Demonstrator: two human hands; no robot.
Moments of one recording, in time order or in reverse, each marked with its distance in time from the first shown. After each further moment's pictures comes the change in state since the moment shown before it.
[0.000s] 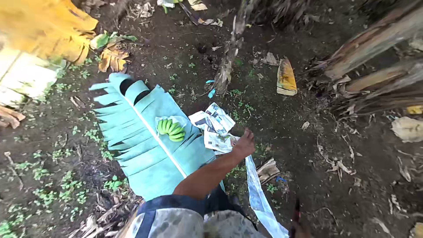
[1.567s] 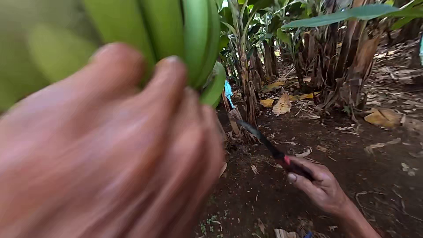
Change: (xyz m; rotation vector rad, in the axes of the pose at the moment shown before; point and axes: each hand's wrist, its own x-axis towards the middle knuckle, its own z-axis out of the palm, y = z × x) left_hand -0.072 0.569 -0.529 1.034 1.059 0.701; right_hand 0.021 -0.071 -0.489 0.591 0.608 -1.630
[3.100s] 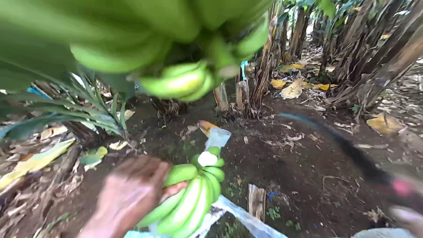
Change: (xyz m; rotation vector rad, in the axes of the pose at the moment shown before) left_hand -0.239 0.073 0.041 -0.273 -0.315 -0.296; right_hand -0.047 -0.163 -0.109 -0.384 -0.562 0.324
